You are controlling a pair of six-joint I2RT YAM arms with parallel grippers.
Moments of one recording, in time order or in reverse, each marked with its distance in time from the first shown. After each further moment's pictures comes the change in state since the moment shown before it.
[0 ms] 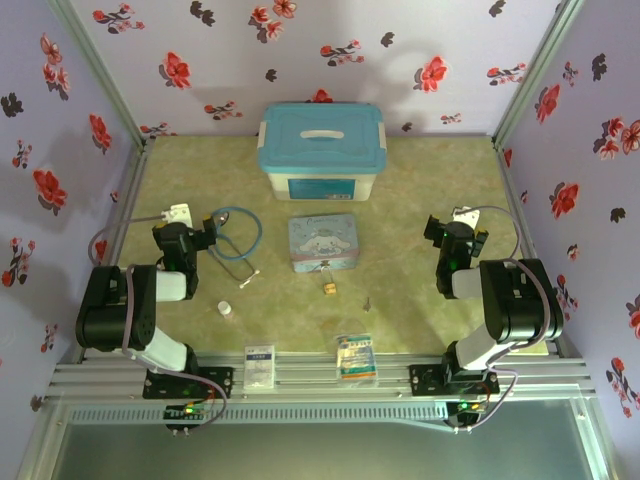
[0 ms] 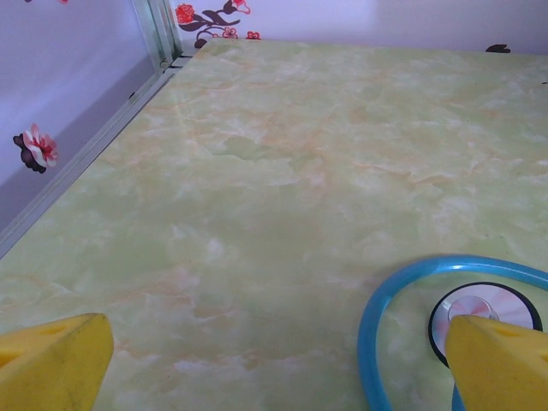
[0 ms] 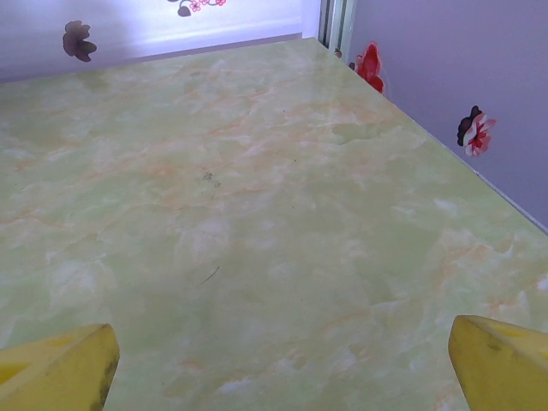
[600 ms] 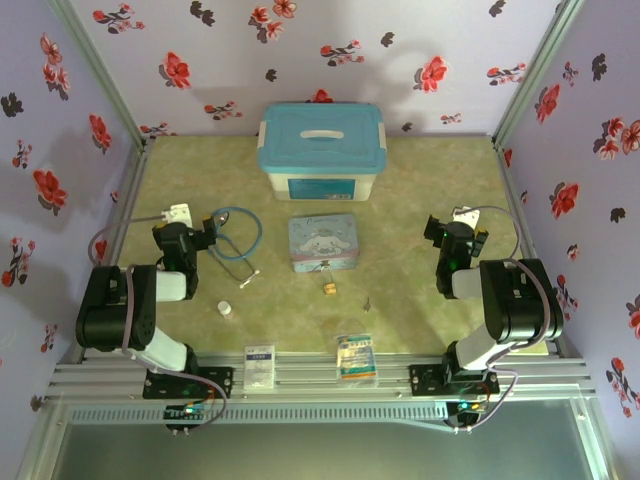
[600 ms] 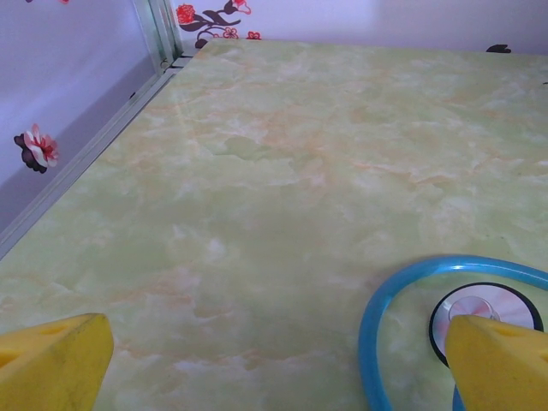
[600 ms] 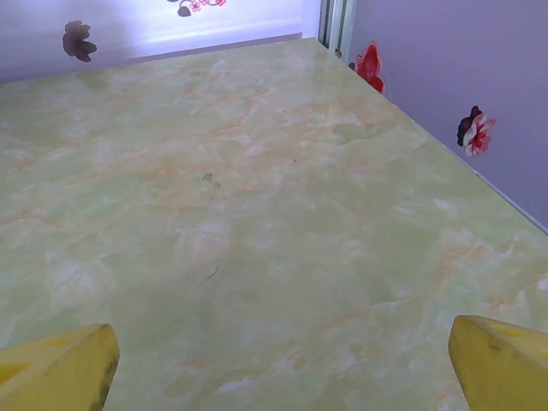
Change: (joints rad) left arm 0.000 0.000 0.000 0.000 -0.001 0.000; right arm 0.000 0.000 0.000 0.000 0.000 0.000
